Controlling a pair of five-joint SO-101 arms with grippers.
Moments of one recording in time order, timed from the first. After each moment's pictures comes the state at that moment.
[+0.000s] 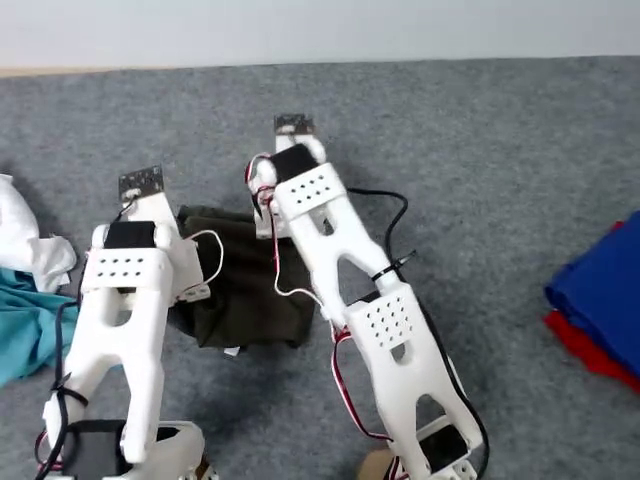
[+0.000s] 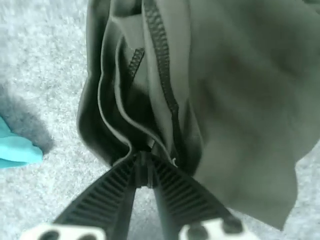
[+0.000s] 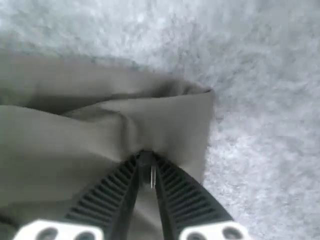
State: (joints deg) left arm -4.9 -15.9 35.2 80.5 25.1; right arm -33.4 62.6 -67.6 100.2 -28.1
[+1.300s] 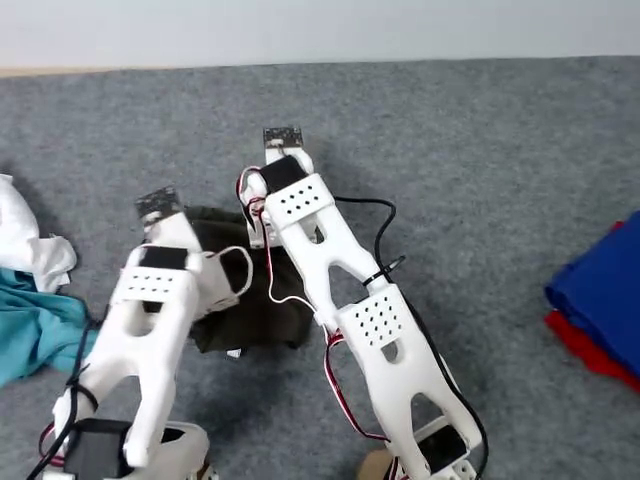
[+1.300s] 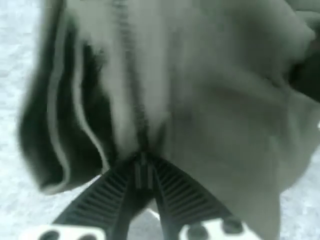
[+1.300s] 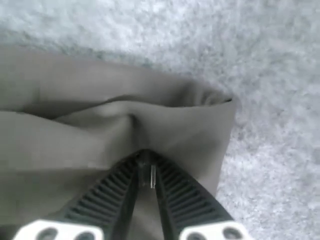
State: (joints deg) left arm -0.6 -16.0 46.3 65.6 38.5; right arm -34.5 67.9 -72.8 100.2 -28.1
